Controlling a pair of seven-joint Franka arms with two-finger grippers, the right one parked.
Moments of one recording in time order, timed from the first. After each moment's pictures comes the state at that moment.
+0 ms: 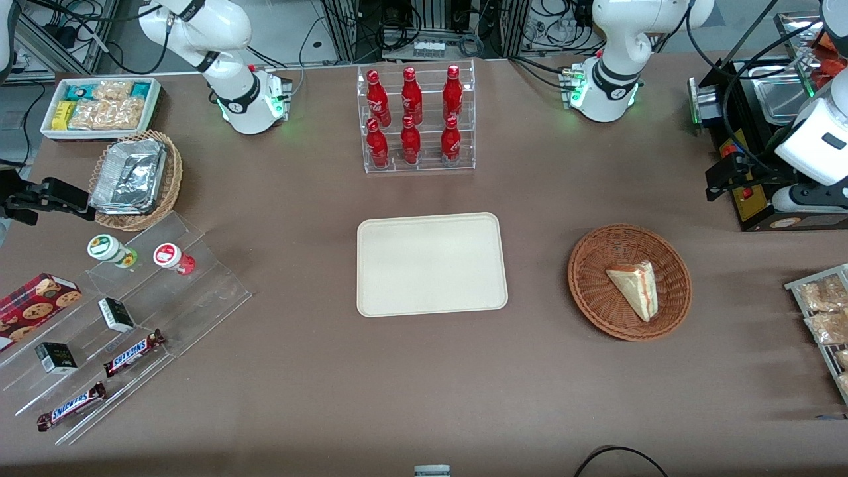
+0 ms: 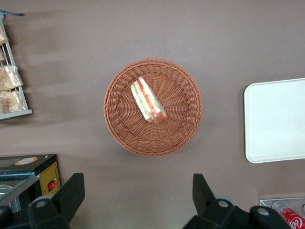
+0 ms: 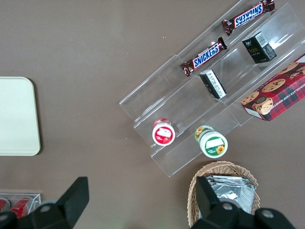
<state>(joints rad) -0.08 0.00 0.01 -1.57 0.02 1.57 -0.01</state>
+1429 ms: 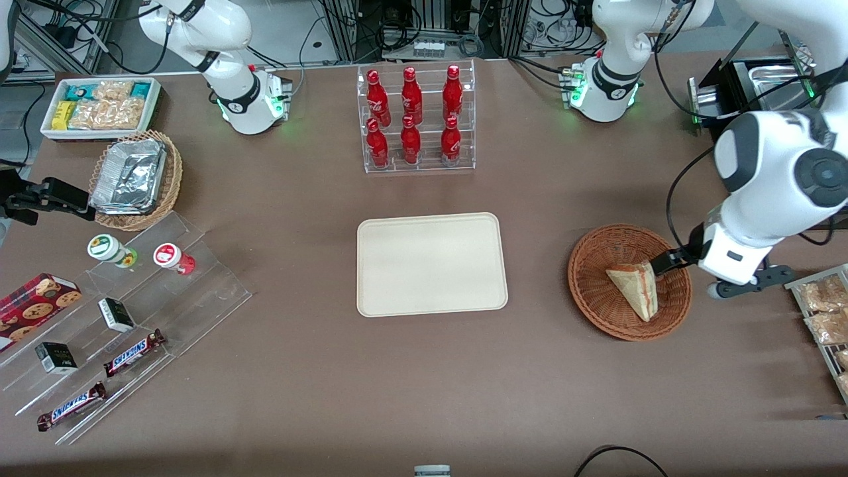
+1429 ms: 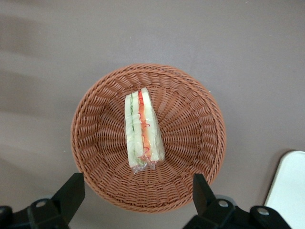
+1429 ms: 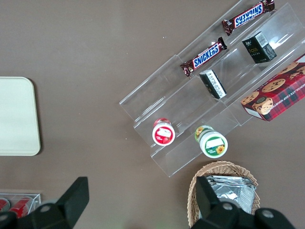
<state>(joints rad) -0.08 0.16 0.02 -1.94 0.02 2.09 -0.37</state>
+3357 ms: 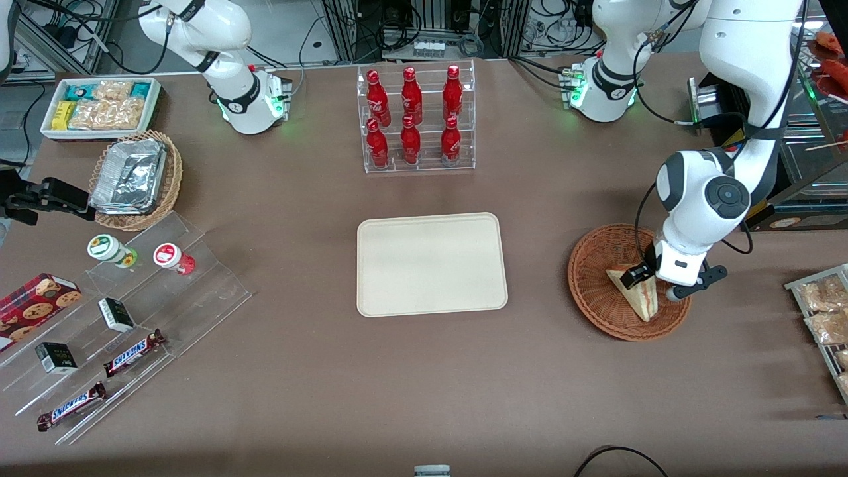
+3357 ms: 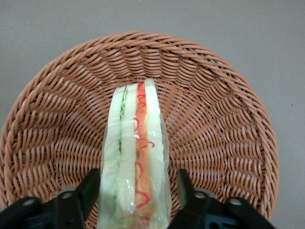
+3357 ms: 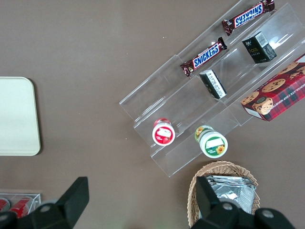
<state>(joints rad) -0.08 0.28 0.01 -2.22 0.02 2.60 -0.52</state>
